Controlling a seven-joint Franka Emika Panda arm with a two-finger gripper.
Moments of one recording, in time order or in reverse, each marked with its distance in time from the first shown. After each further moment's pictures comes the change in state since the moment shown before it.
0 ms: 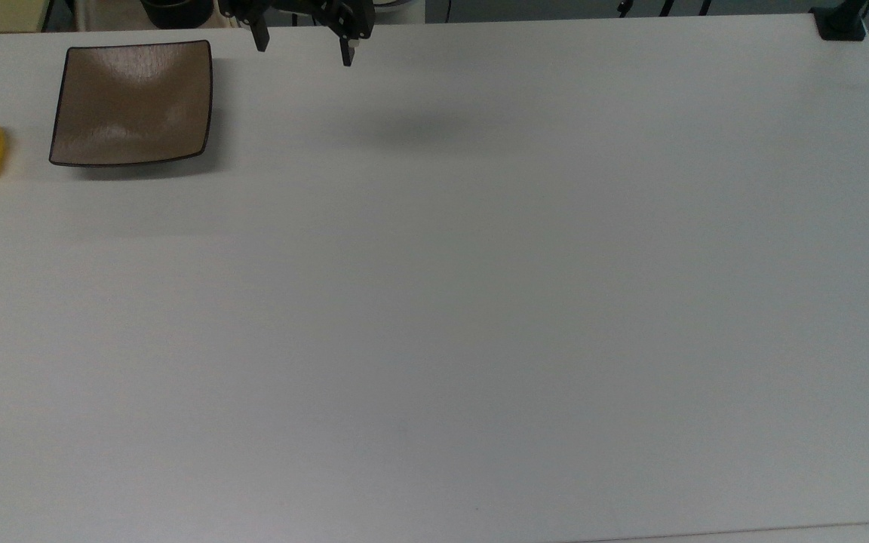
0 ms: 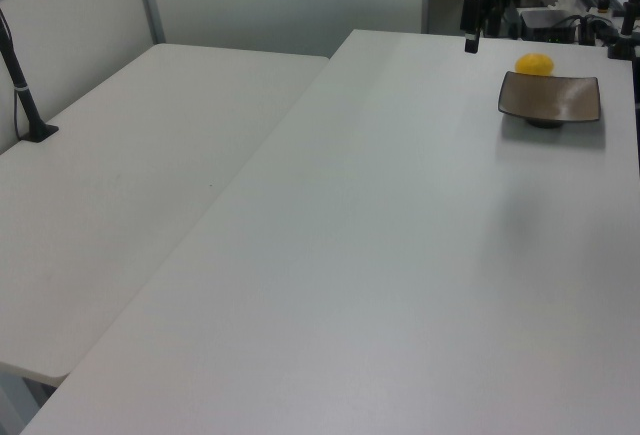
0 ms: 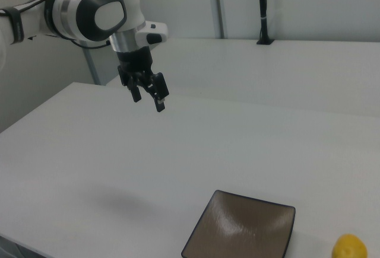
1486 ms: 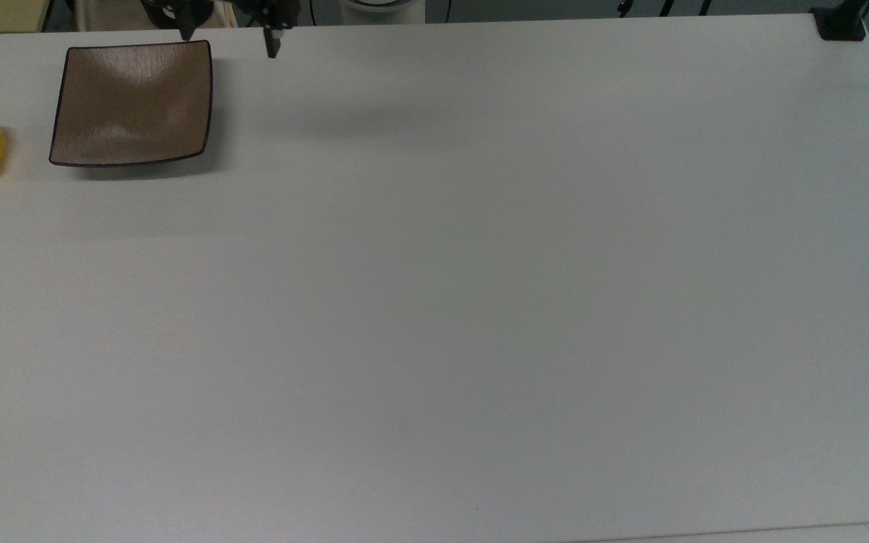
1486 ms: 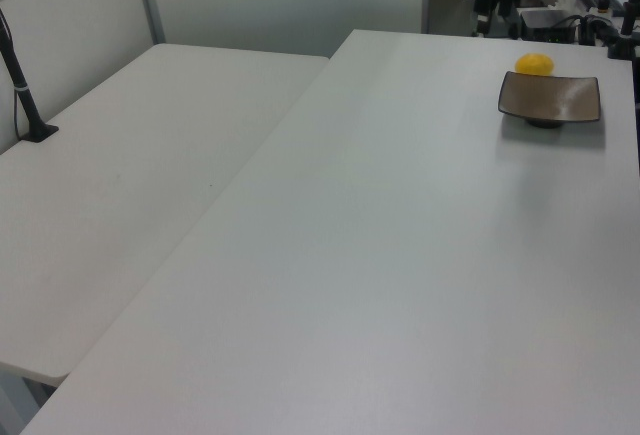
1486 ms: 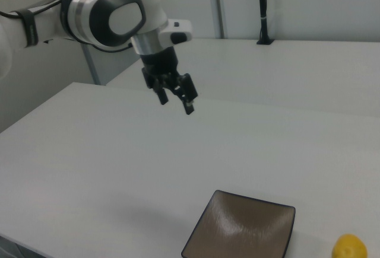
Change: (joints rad) arm -0.023 -0.026 -0.112 -0.027 -0.046 0.079 -0.098
